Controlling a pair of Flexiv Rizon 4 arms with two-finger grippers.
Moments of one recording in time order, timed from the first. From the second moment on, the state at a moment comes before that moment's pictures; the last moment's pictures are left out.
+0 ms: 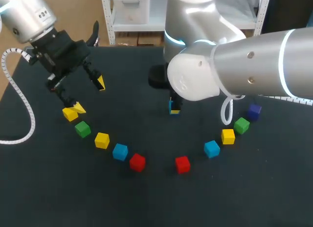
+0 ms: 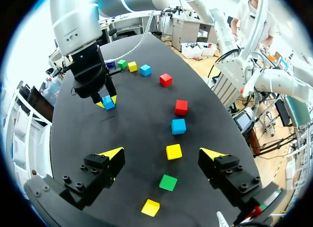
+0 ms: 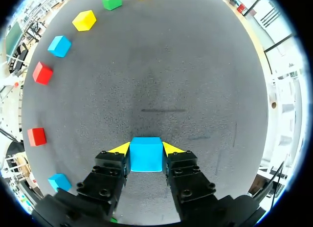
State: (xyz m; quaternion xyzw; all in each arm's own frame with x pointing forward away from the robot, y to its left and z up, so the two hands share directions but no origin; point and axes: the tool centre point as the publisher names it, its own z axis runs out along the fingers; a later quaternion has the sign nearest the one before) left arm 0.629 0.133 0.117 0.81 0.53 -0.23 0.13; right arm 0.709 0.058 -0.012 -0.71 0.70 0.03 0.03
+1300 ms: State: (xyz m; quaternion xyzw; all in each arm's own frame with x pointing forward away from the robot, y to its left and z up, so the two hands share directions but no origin) left arm 0.629 0.133 0.117 0.81 0.53 -0.23 0.13; right arm 0.714 0.034 0.029 -0.71 0.71 0.04 0.03
